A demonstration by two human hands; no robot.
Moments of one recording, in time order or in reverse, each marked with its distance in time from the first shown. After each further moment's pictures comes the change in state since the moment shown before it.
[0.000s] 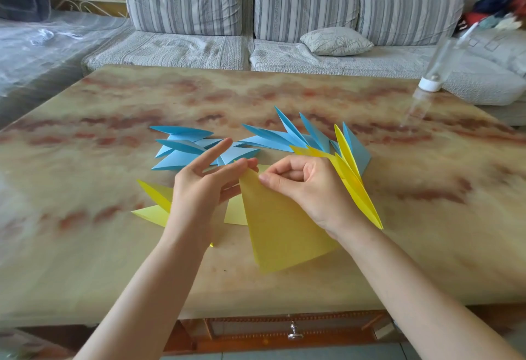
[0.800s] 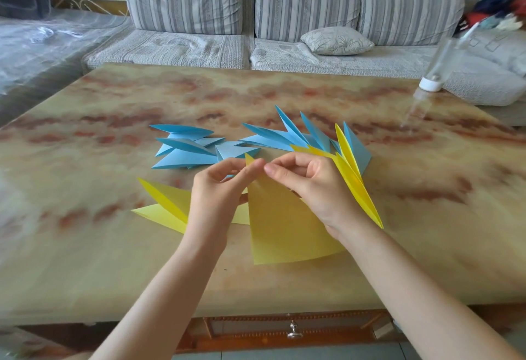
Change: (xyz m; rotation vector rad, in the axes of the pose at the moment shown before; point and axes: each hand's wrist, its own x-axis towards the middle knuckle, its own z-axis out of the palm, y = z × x) left_hand -0.002 -0.018 0.008 0.197 -0.020 0.070; right_hand 0.001 -0.002 -0.001 0.108 0.020 0.071
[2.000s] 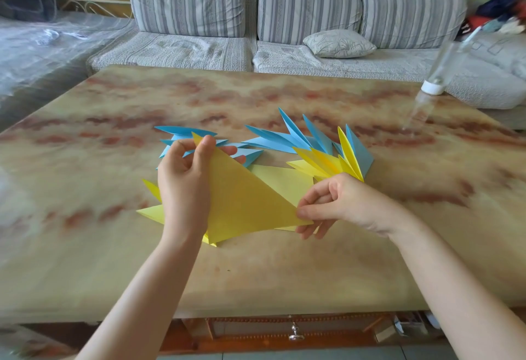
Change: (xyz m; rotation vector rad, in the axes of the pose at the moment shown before) left_hand 0.010 0.013 -0.018 -0.042 0.285 0.161; right_hand -0.005 -0.001 -0.050 -0.254 -0.415 0.264
